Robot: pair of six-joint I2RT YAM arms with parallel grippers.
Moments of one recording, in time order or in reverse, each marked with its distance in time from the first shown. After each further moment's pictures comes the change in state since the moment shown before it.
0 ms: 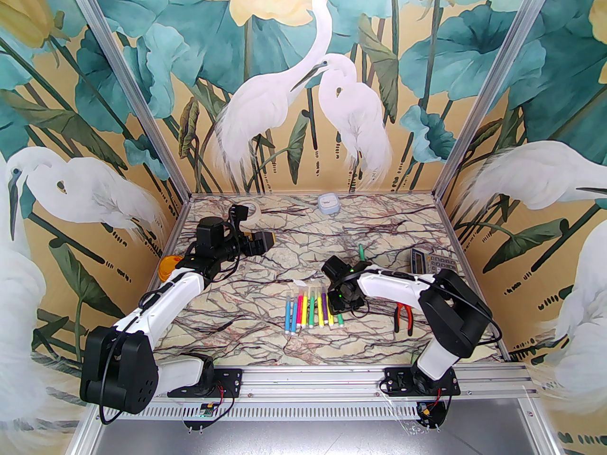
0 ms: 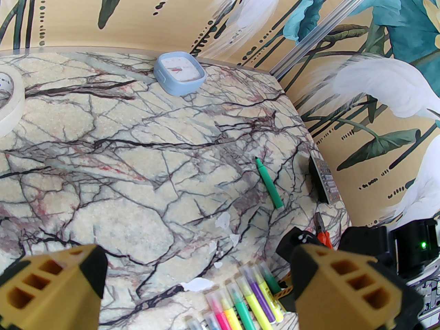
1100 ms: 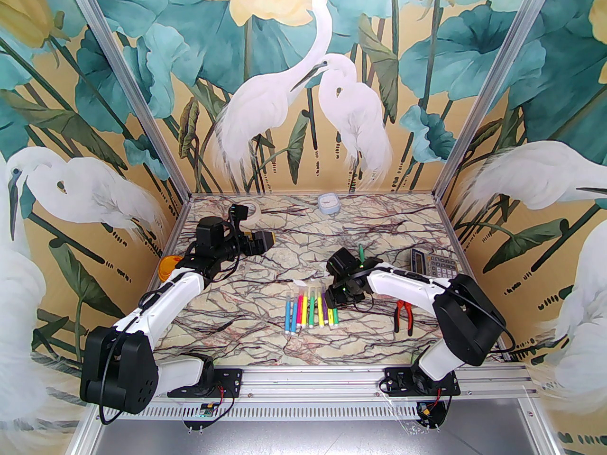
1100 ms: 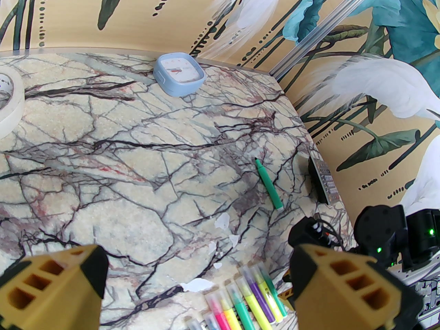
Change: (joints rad) left arm 0.000 0.000 0.003 0.000 0.000 -0.003; right arm -0.061 -0.081 -0.023 0.071 -0.125 -0.086
